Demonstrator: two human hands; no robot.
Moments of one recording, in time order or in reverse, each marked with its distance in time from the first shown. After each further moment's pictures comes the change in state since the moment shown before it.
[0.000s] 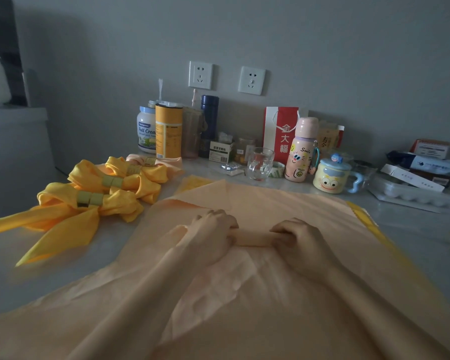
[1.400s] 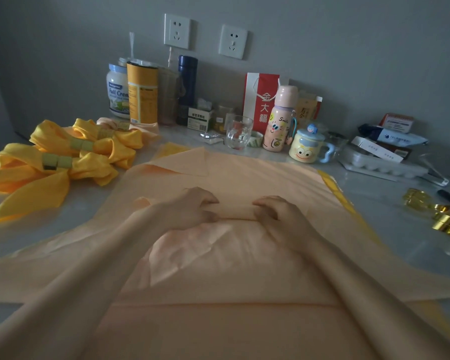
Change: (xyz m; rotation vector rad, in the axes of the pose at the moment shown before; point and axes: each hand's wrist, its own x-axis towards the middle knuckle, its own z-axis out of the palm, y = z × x) left_hand -0.006 -0.001 0.005 -0.248 -0.257 0.014; right_hand -0.025 0.004 -0.006 0.012 -0.112 0.089
